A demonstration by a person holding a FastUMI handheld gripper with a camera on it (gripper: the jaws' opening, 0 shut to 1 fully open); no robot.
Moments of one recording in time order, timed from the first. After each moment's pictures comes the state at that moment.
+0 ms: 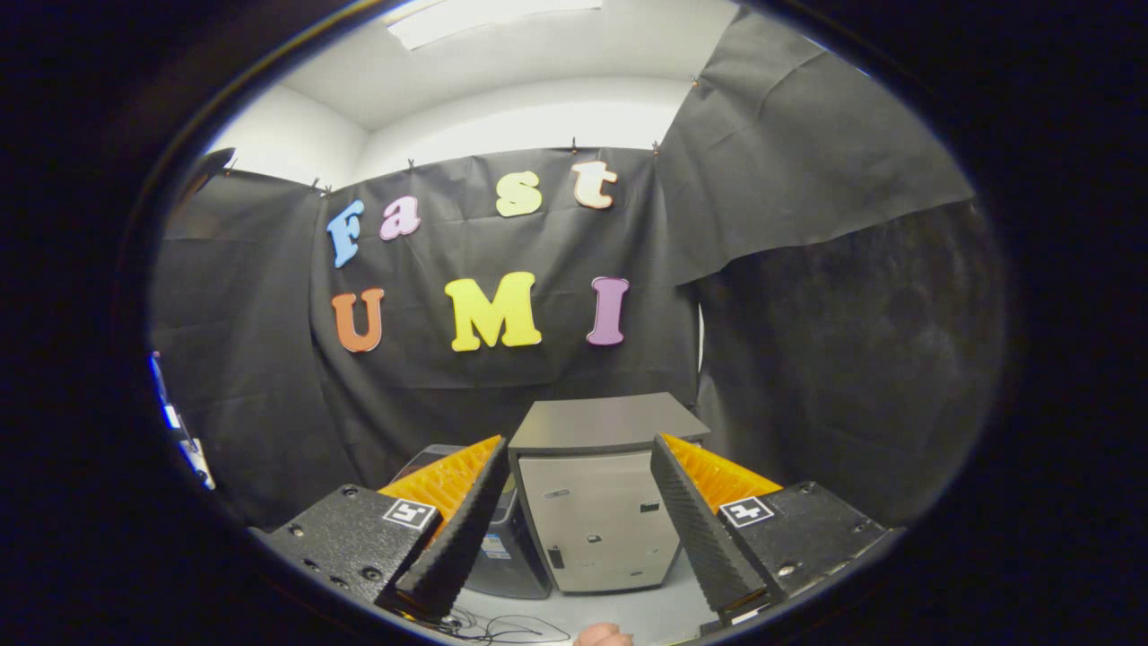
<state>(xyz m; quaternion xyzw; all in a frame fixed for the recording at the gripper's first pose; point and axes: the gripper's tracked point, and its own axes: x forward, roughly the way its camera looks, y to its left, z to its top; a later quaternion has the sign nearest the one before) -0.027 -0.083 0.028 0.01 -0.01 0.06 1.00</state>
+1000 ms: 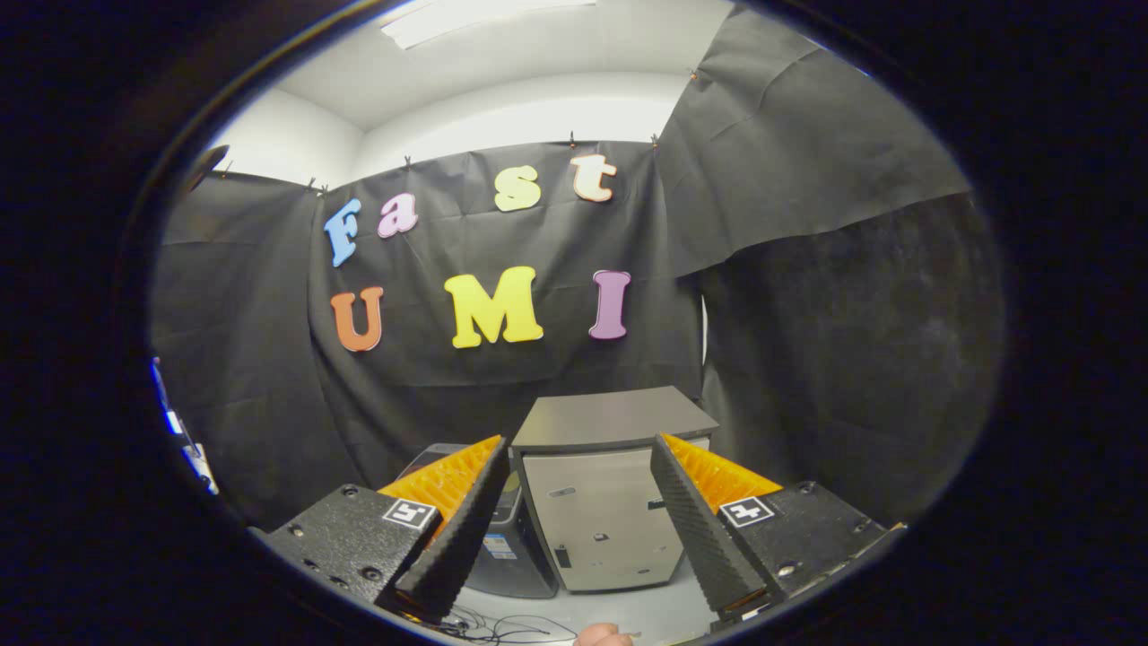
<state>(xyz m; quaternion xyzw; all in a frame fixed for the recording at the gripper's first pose) -0.016 -0.076 0.023 0.02 0.00 0.07 1.00</state>
